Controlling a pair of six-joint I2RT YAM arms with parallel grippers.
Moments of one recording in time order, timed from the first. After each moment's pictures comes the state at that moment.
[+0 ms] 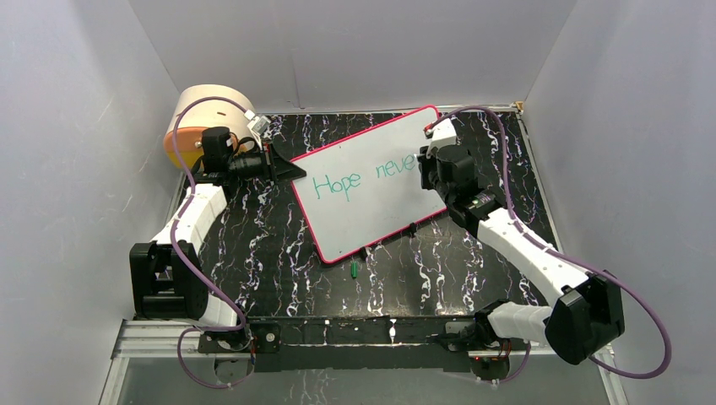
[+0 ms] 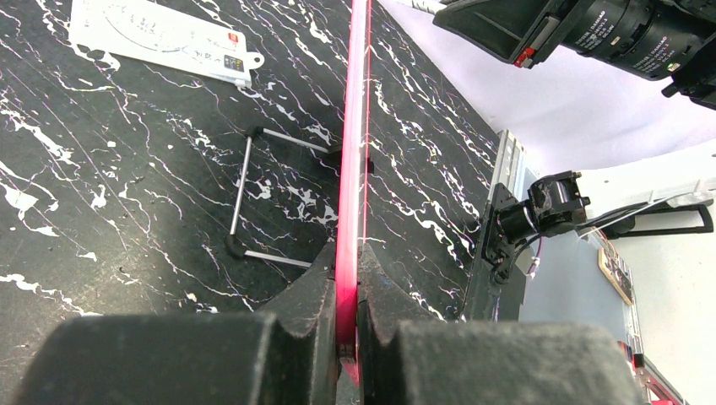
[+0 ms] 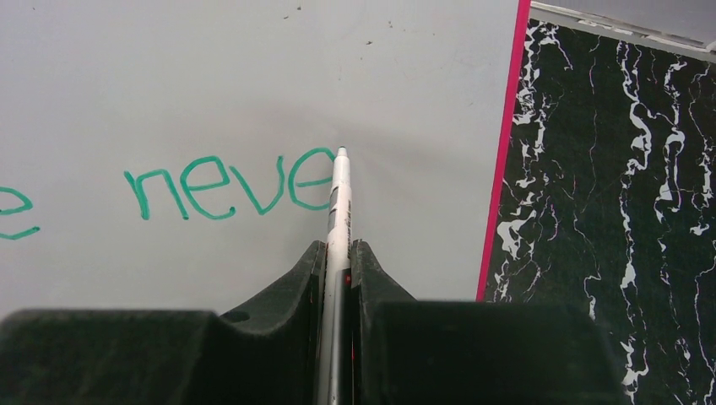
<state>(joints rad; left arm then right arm) -0.02 1.45 1.03 -0.07 1.14 -0.17 0.54 1.21 0.94 -0.11 0.25 0.06</state>
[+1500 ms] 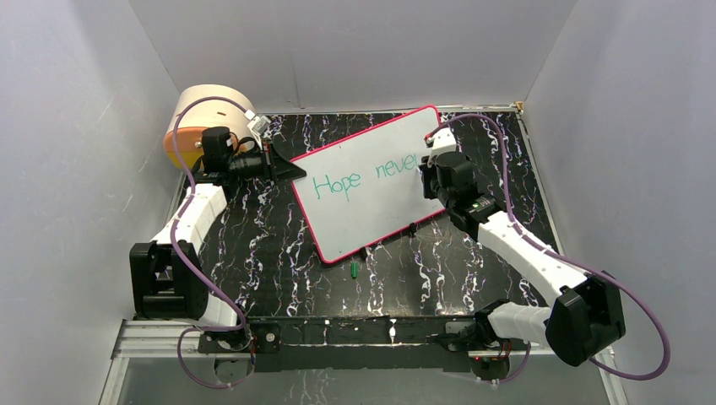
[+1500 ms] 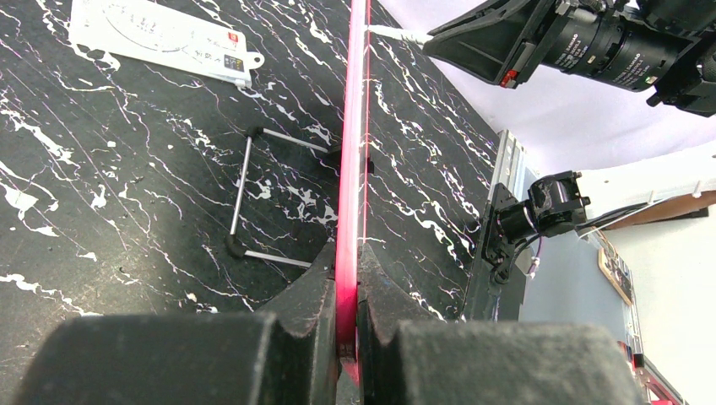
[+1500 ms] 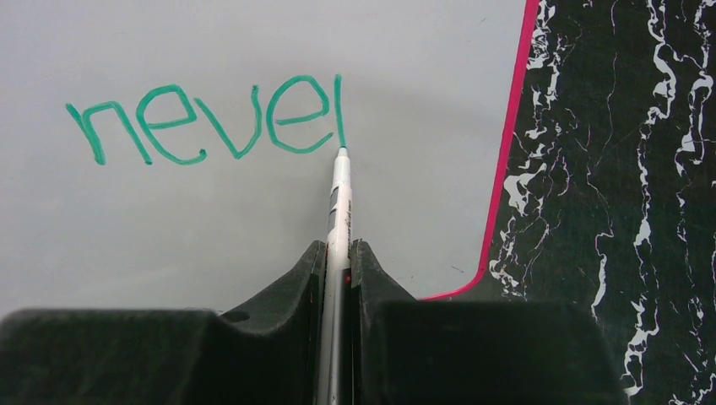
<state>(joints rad) -0.02 1.46 1.03 -0.07 1.14 -0.17 0.53 1.20 0.89 -0.16 0.24 0.08</state>
